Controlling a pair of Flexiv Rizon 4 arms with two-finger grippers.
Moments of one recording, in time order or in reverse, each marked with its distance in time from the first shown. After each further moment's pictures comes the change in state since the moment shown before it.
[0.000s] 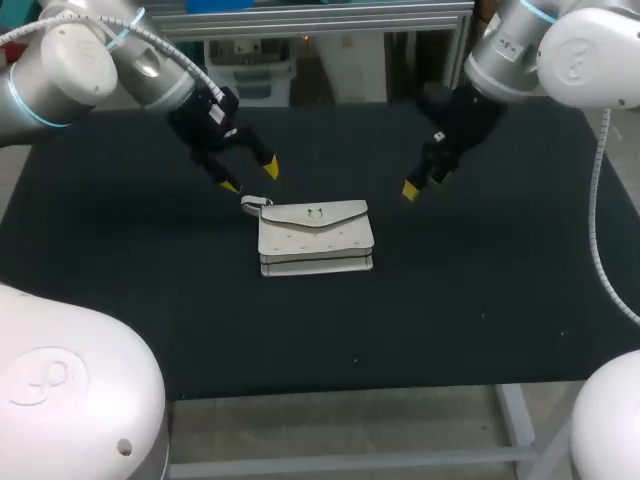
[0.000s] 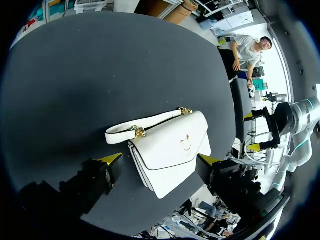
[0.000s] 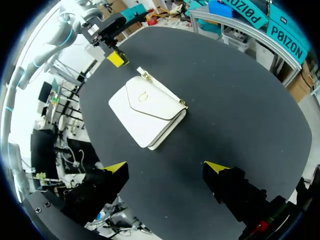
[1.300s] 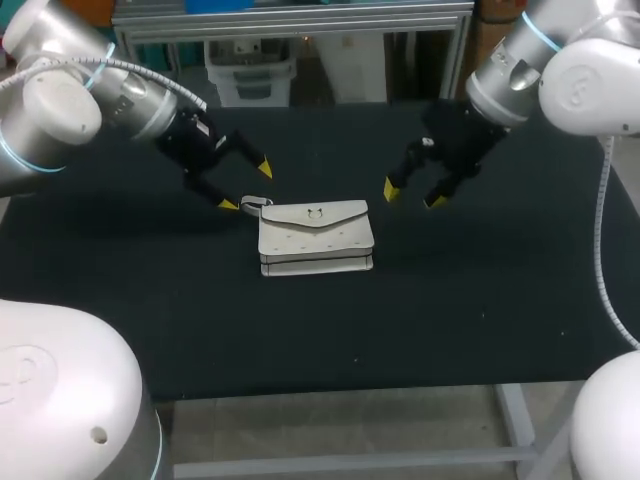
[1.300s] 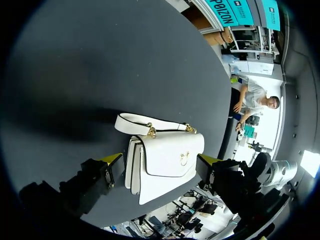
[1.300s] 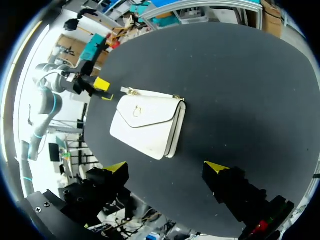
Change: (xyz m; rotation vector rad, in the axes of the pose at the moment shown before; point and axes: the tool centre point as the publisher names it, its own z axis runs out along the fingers) left arm -0.015 0.002 0.014 0.077 0.143 -0.434; right arm 0.027 0.003 0.022 -0.062 0.114 0.485
